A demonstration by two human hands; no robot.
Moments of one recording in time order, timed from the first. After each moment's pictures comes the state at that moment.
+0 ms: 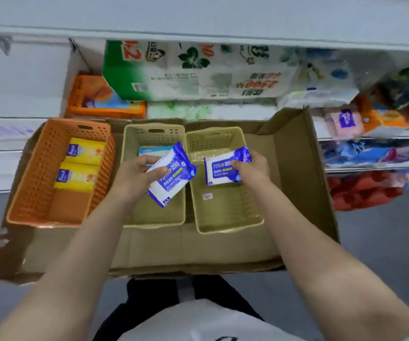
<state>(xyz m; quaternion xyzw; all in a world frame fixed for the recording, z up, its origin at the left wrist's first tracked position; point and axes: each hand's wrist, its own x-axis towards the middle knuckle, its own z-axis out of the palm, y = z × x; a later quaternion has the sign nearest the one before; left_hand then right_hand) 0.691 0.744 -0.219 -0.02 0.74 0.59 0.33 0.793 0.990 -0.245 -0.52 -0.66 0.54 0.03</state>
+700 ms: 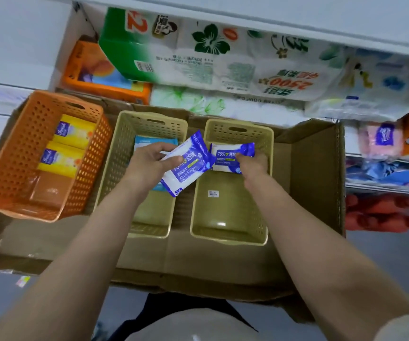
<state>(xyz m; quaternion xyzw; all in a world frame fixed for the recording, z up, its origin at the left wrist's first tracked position) 0.667 0.812 -0.255 -0.07 0.76 0.56 0.33 0.723 1.051 -0.342 -0.57 -0.62 0.54 -0.02</state>
